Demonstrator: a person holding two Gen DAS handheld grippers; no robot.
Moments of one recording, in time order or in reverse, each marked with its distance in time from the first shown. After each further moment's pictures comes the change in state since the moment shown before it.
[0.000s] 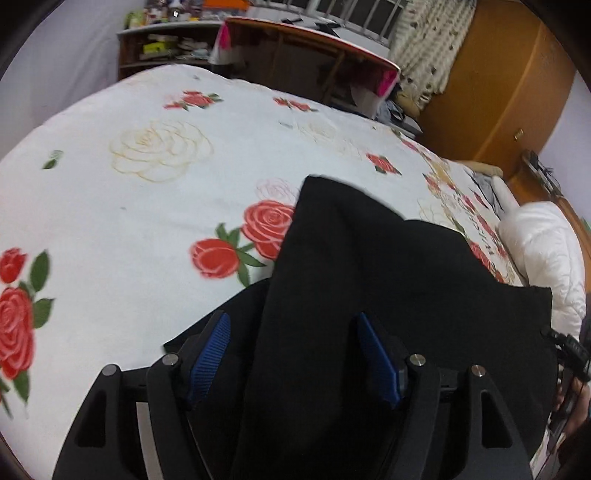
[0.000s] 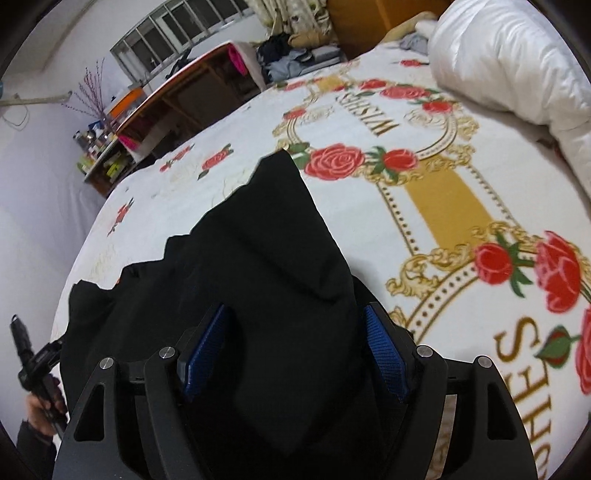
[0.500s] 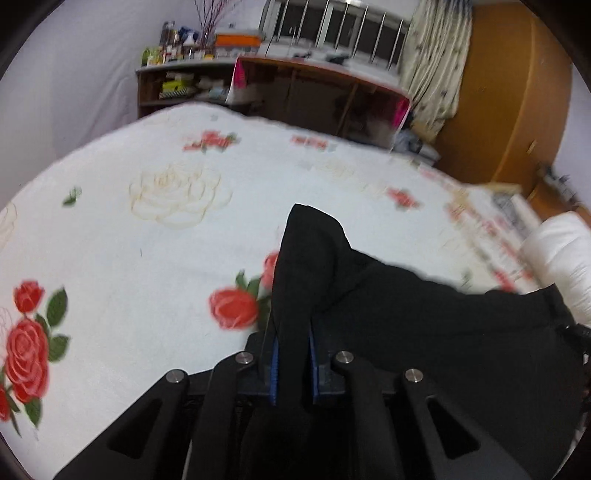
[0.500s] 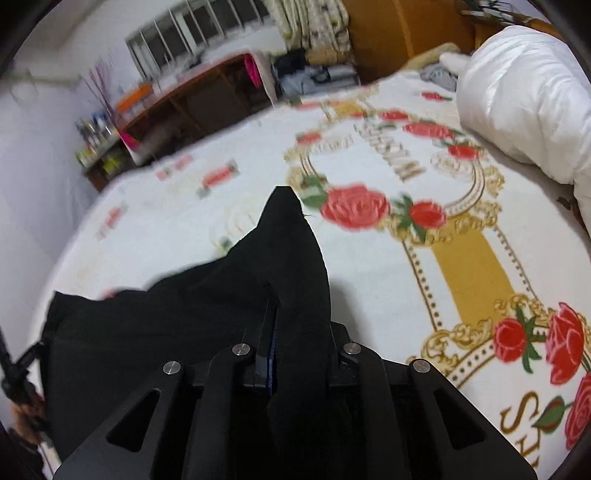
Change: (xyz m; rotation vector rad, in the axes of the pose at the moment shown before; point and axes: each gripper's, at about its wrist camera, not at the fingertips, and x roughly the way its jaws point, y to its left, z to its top) left arm 0.009 -0.004 0.006 0.014 -0.158 0.139; right arm 0.039 0.032 0.035 -0.103 -0.057 -0.090
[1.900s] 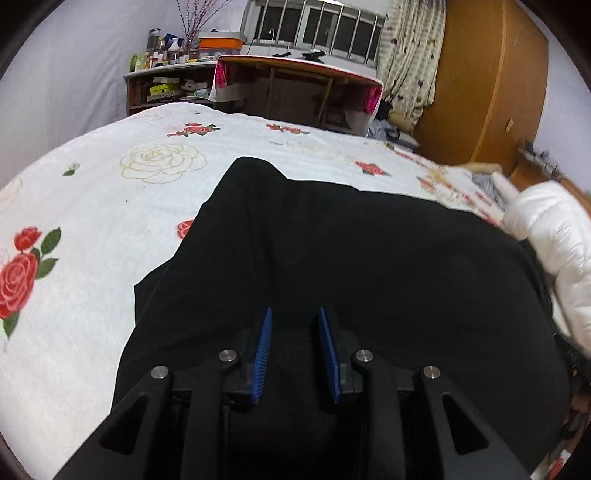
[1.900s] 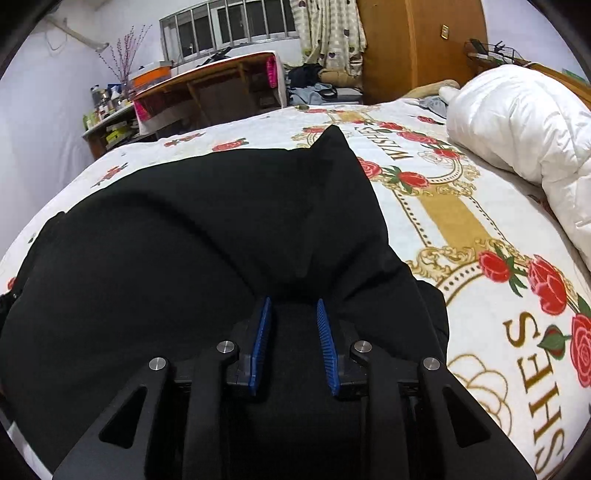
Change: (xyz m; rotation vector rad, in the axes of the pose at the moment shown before) left arm -0.036 -0.041 -0.077 0.058 -0.023 -0.030; right arm -0.025 0.026 -0.112 -0.140 -0.121 -0.099
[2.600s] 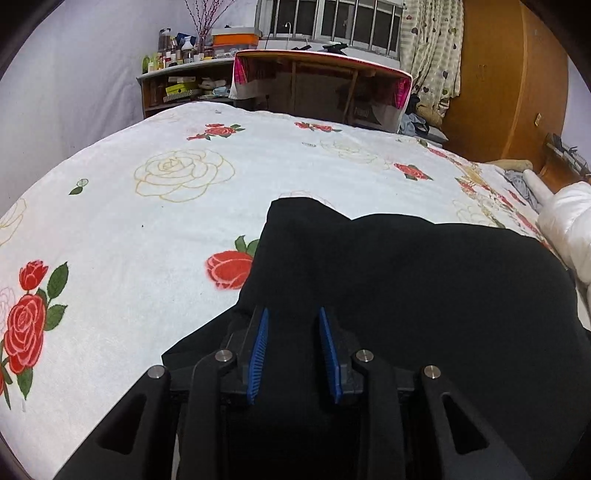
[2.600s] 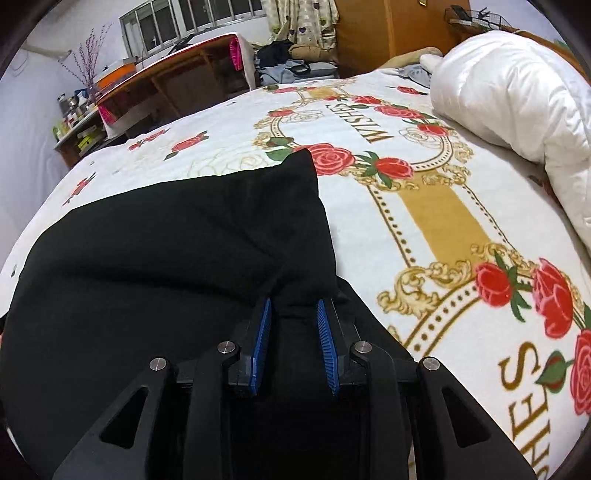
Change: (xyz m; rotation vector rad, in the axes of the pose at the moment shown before) left arm 0.041 0.025 0.038 0.007 0.023 0.105; right arm 0.042 -0.042 0.039 0.089 0.100 -0.032
